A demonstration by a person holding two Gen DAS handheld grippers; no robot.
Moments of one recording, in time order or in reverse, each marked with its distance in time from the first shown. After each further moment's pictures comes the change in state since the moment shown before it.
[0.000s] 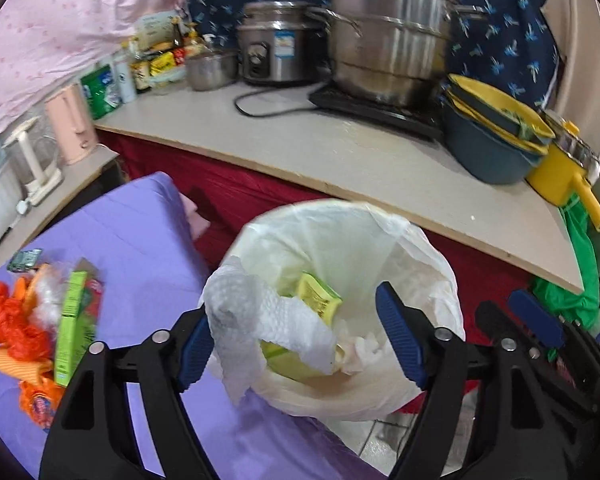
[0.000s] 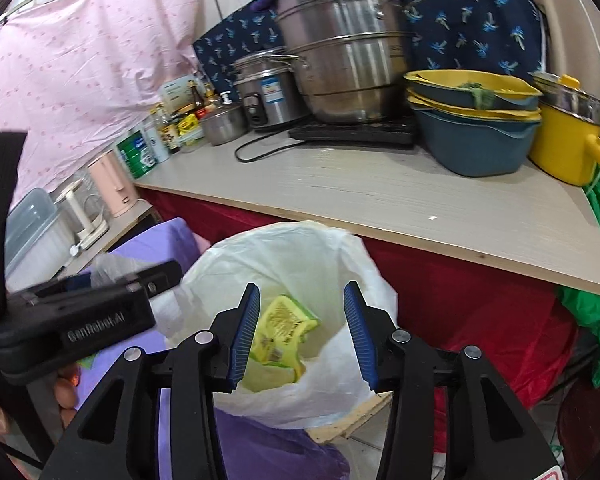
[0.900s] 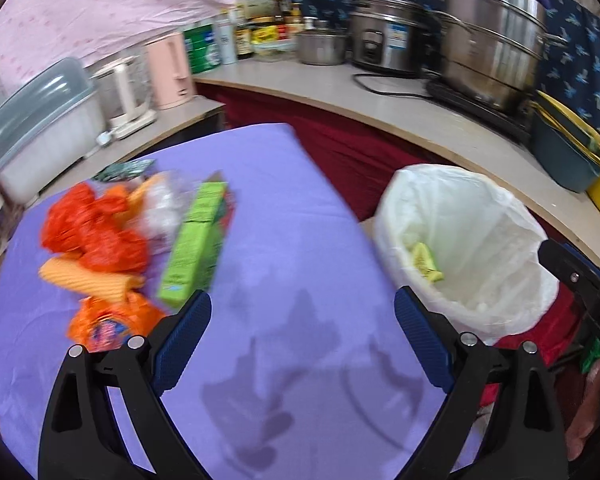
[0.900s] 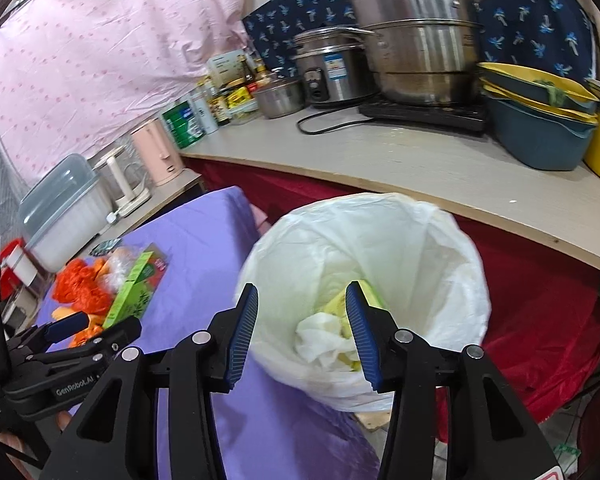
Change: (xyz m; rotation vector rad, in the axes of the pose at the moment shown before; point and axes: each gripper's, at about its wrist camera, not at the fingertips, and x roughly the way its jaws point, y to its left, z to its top) left arm -0.049 0.124 -0.083 -0.191 0.004 0.225; right arm 0.009 0.083 -0.028 -0.091 0.065 0.141
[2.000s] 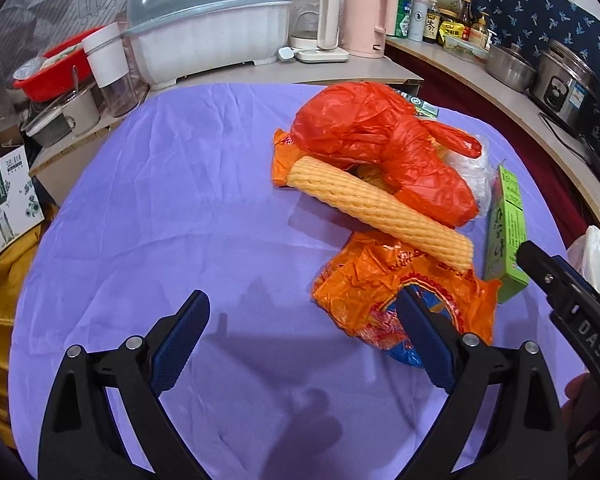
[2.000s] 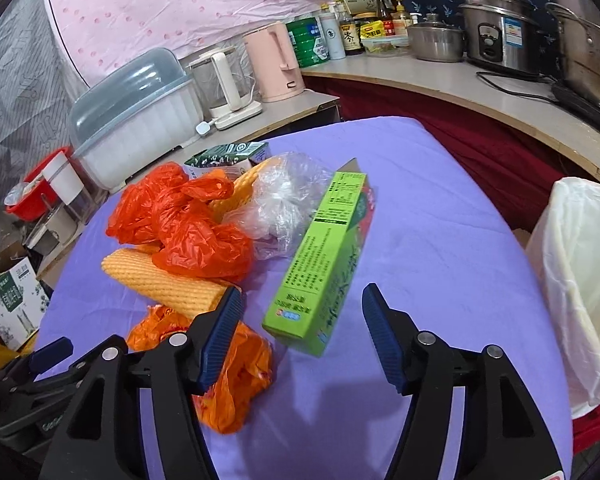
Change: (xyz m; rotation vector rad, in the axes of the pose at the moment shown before) left arm 0.008 0.230 -0.058 -0.371 0.100 0.262; right arm 0.126 0.236 -0.049 -0.208 0.188 0.189
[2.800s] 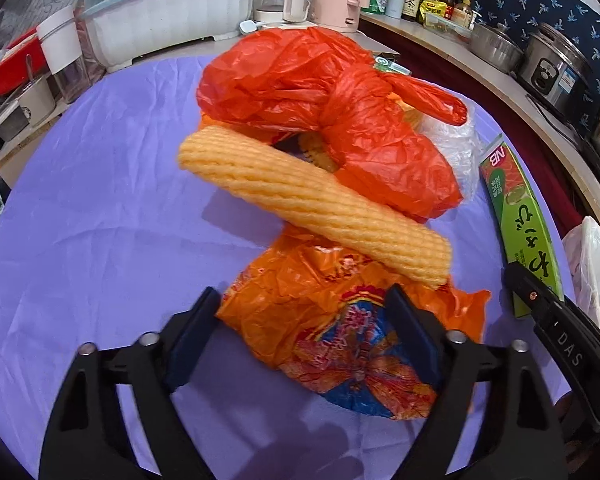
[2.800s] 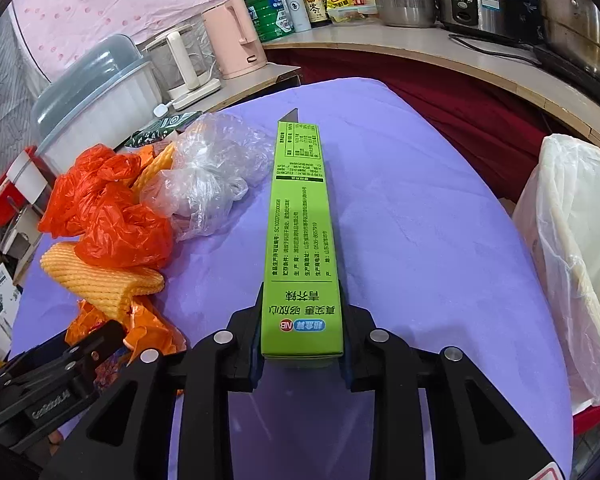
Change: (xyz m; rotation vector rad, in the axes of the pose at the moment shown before) left arm 0.045 -0.038 0.001 0.026 0.064 -0.086; right arm 0.029 -0.046 -0.010 0.058 0.075 -0.066
